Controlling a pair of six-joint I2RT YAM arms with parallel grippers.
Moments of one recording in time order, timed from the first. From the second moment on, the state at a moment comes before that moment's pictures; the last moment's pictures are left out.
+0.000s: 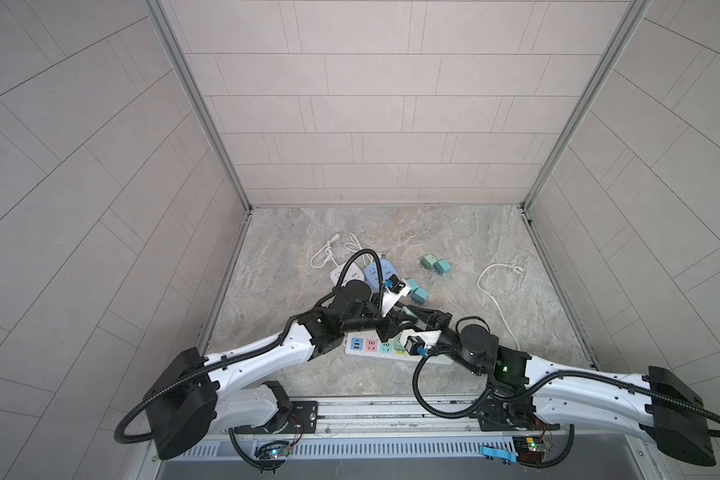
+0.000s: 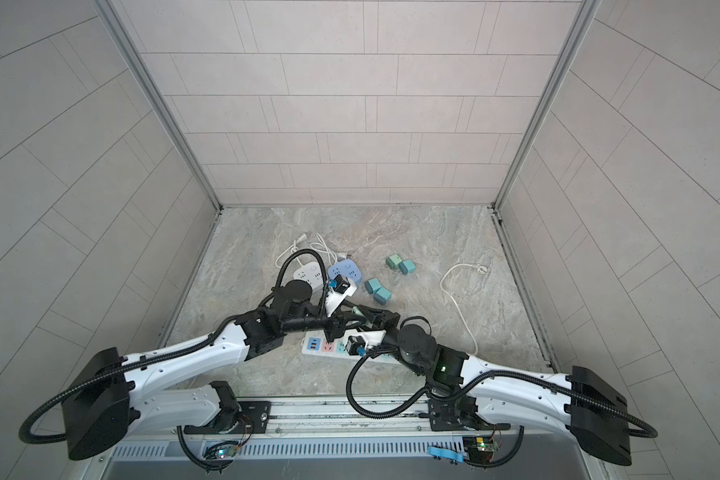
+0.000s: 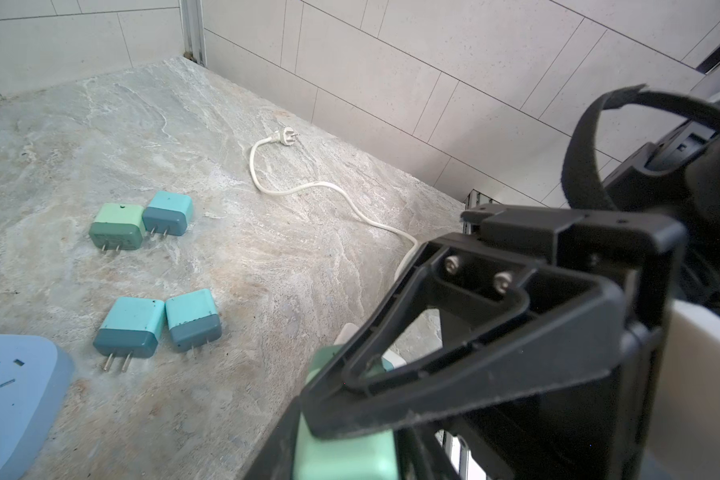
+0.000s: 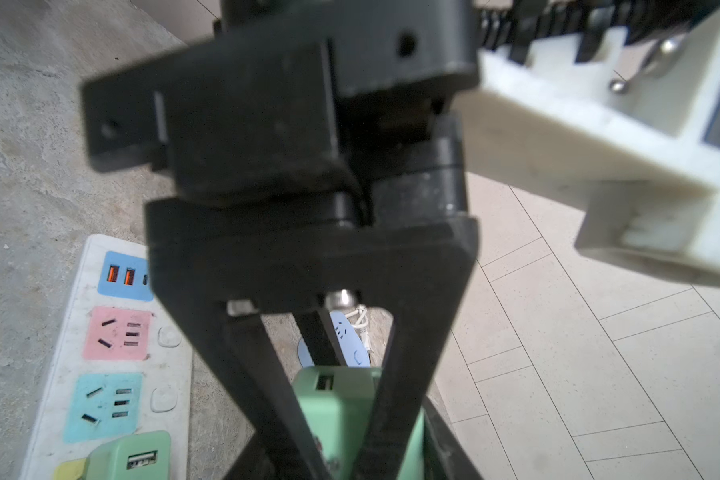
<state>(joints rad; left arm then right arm) -0.88 1.21 0.68 0.12 0.39 -0.13 1.08 0.89 0.34 0.39 0.27 -0.82</state>
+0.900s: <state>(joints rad) -0.88 1.29 0.73 0.11 0.42 -0.12 1.08 0.86 0.33 0.36 0.28 -0.82</state>
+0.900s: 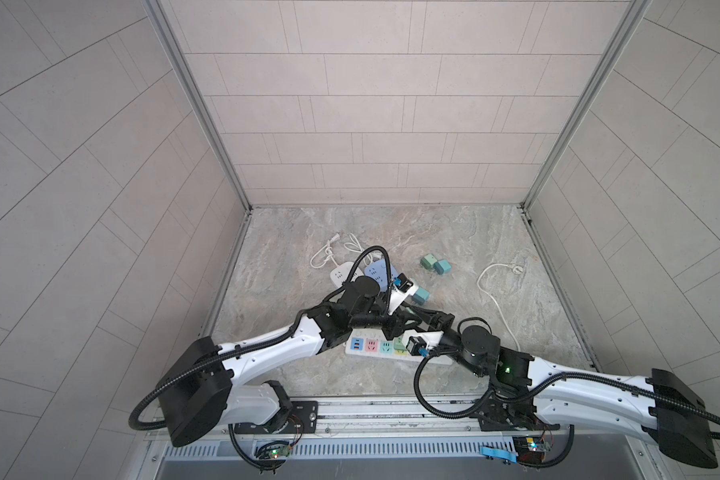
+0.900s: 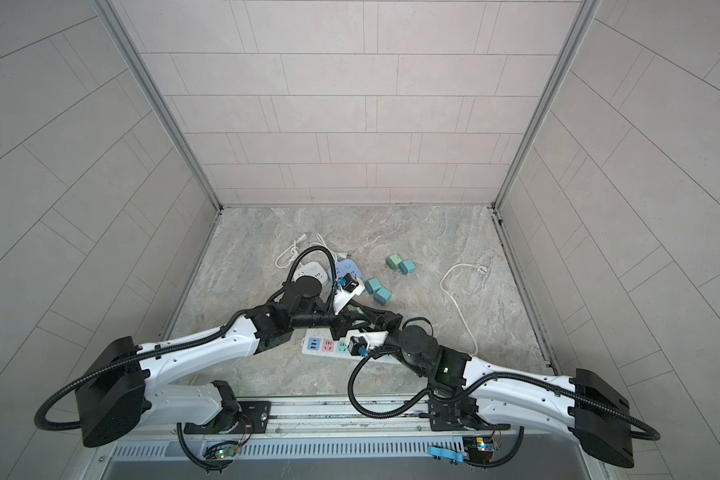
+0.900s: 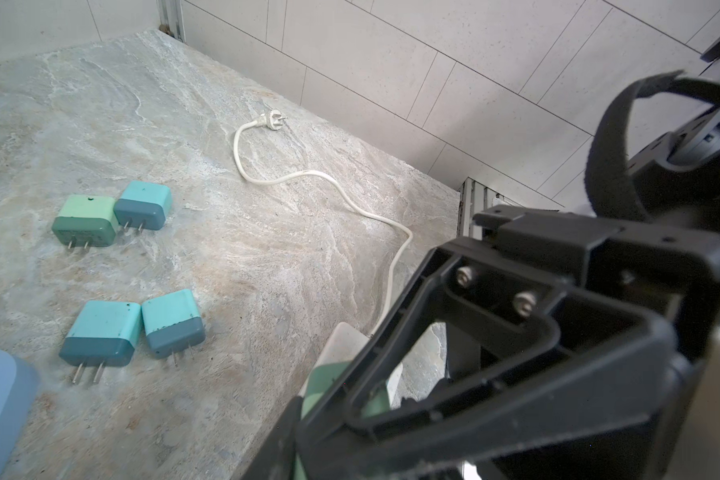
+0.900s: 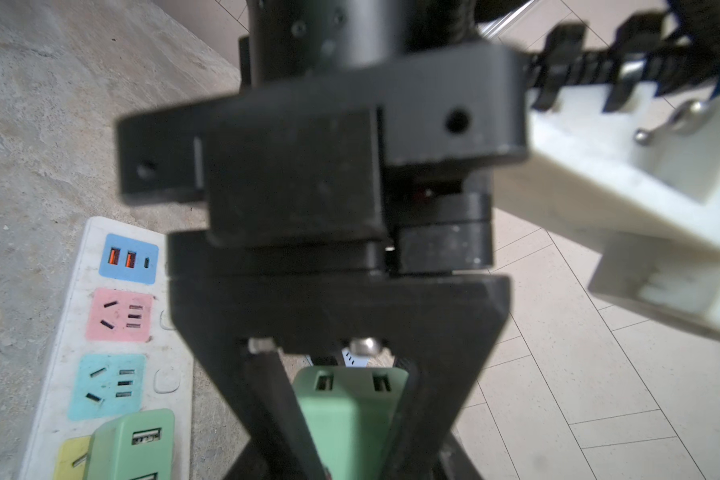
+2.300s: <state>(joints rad) -0.93 0.98 0.76 -0.39 0.02 0.40 0.33 0.73 0.24 0.21 0.27 0.05</state>
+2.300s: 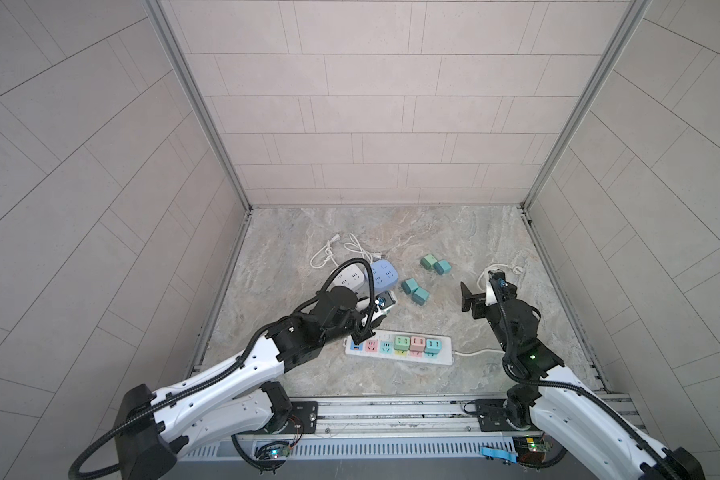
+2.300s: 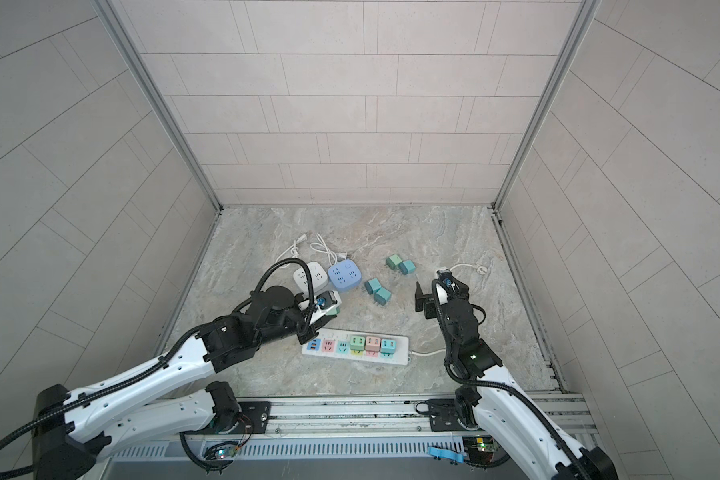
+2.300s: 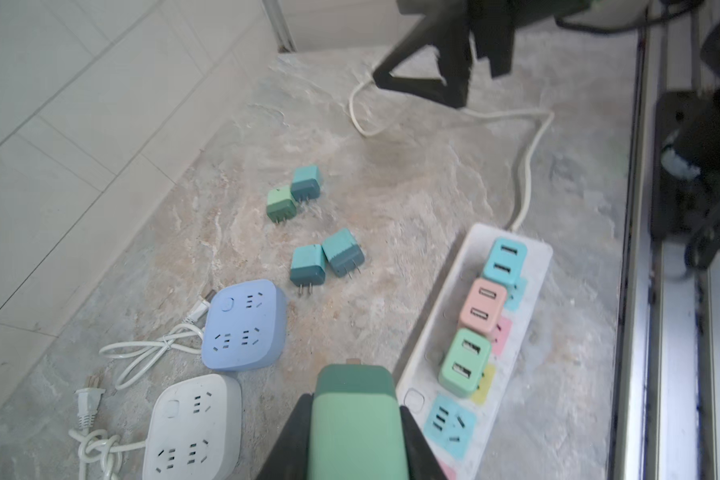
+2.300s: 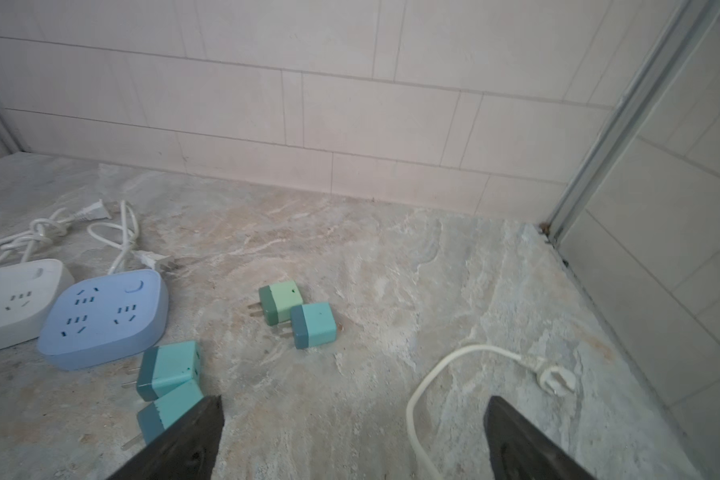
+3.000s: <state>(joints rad) -1.01 1.33 0.94 -0.74 0.01 0.65 0.26 1.01 0.31 0.18 0.43 0.39</state>
